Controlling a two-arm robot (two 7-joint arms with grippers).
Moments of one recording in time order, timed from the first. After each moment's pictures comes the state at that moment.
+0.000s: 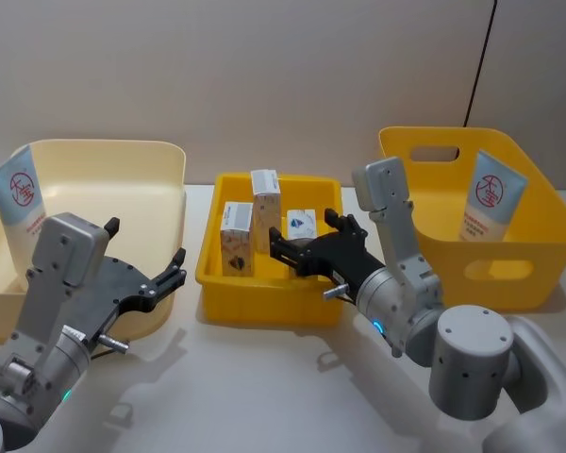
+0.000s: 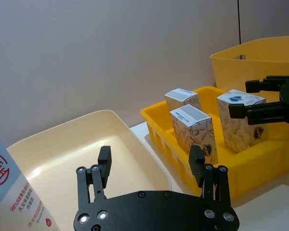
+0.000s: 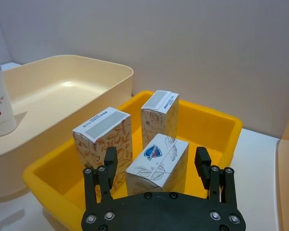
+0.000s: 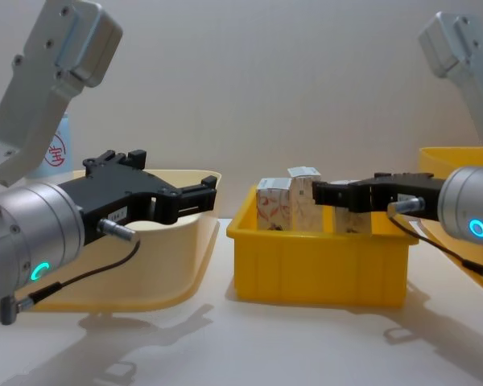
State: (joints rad) left arm -0.24 0.38 0.45 -1.63 -0.20 0.01 -0.01; right arm 0.35 0.18 -0.33 -1.44 0.20 0.26 0.14
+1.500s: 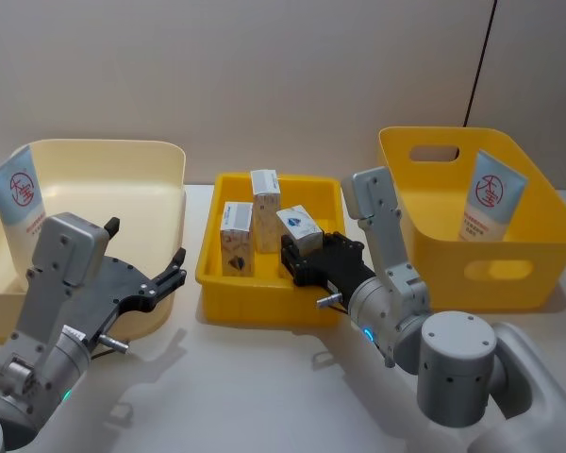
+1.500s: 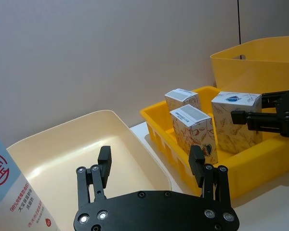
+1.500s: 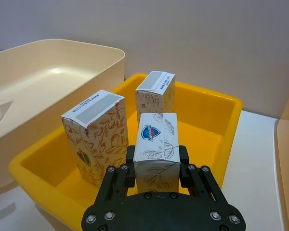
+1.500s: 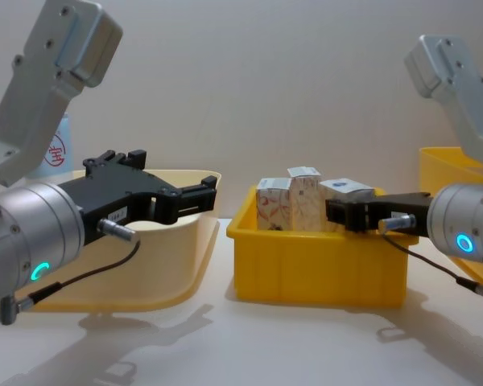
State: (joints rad) left arm -0.24 0.38 0.45 -1.63 -0.20 0.01 -0.01; right arm 0.35 0.13 -0.32 -1.42 0.16 0.32 0.10
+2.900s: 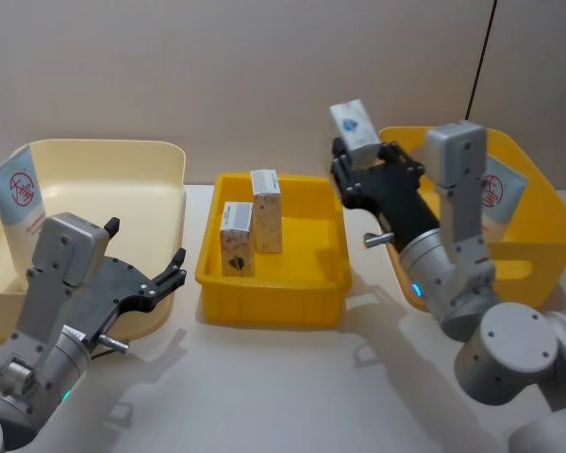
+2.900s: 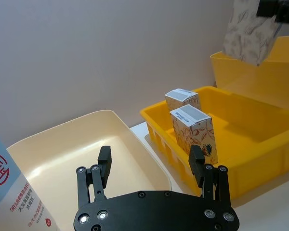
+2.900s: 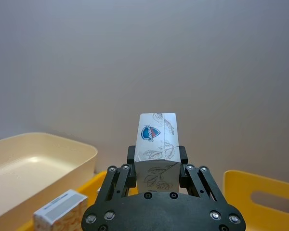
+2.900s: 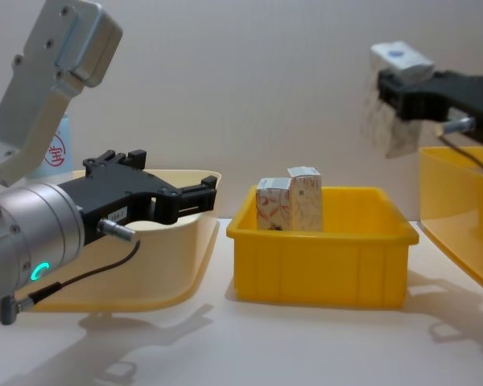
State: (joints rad) left arm -0.24 0.38 0.45 -1.63 -0.20 0.01 -0.01; right arm 0.32 0.16 -0.23 -1.49 0.11 -0.06 0.10
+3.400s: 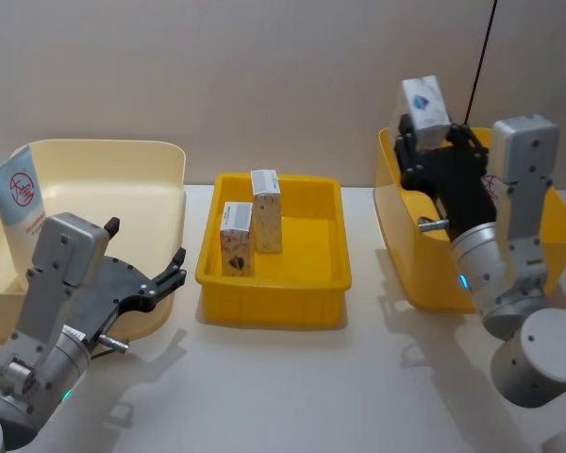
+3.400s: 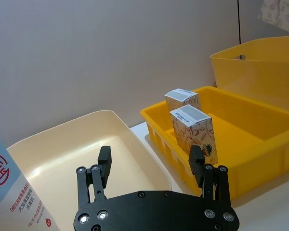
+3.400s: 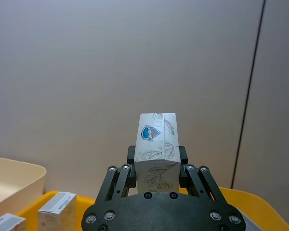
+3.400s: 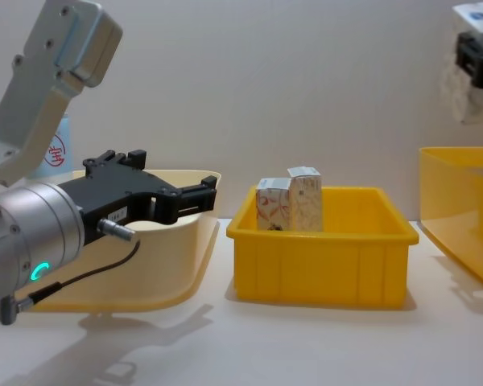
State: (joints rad) left arm -0.24 0.38 0.45 -1.63 -0.20 0.01 -0.01; right arm 0.27 0.17 -0.14 -1.56 0.06 -0.11 0.00
